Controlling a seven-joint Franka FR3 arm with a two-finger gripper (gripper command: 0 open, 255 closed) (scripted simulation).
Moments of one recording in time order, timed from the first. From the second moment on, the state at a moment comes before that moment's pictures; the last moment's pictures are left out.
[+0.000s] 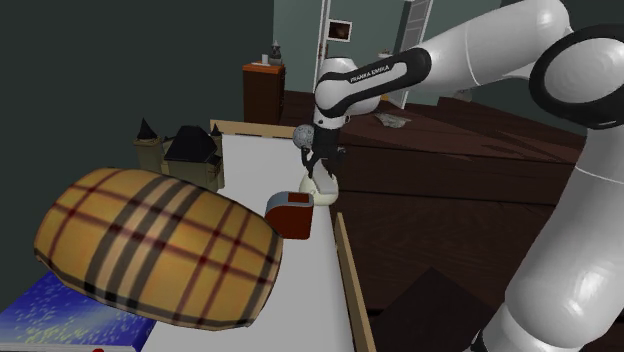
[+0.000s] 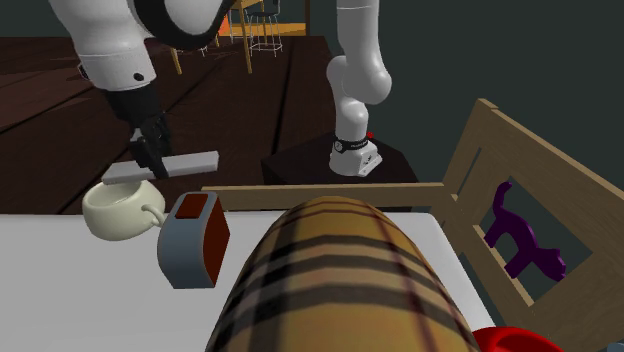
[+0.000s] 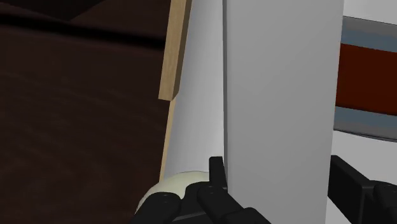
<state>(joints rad) -0.19 0.12 0.23 -1.92 -0.01 2.03 0.51</state>
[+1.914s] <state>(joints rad) -0.25 0.49 0.16 -1.56 -0.06 2.04 0.40</state>
